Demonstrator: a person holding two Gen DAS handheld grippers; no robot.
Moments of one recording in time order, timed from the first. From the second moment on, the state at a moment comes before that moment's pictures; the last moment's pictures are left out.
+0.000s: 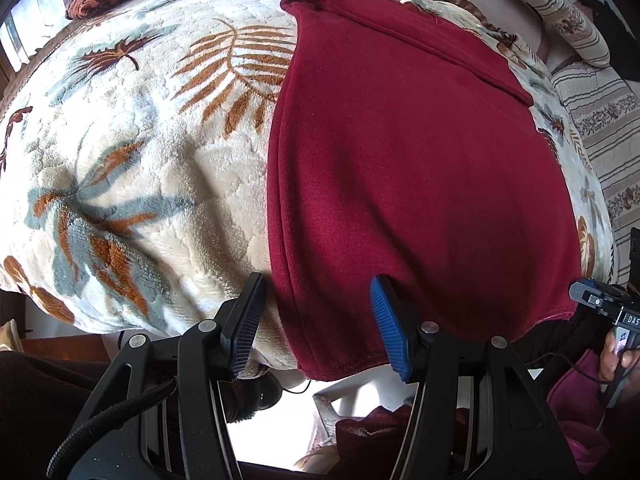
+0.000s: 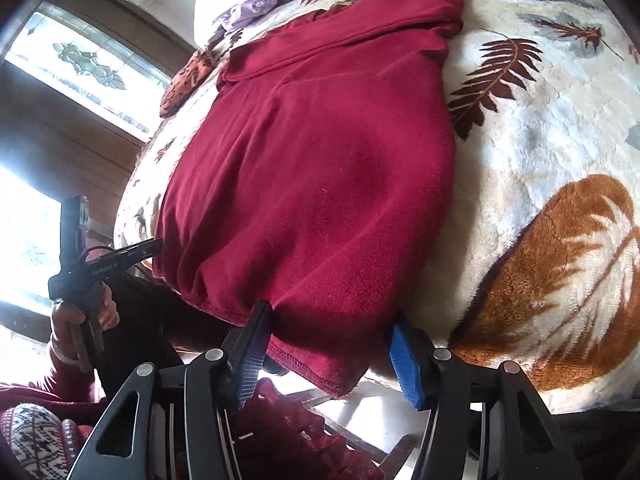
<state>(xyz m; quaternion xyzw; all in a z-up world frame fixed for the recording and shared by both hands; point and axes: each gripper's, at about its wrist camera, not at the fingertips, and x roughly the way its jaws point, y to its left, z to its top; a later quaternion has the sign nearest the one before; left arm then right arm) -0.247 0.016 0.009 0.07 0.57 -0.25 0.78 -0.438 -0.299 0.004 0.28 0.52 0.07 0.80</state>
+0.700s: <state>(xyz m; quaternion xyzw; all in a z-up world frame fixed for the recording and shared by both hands) -0.235 0.018 0.057 0.04 0.54 -0.28 0.79 -0.415 -0.296 0.054 0.26 0.43 0.06 0.86</state>
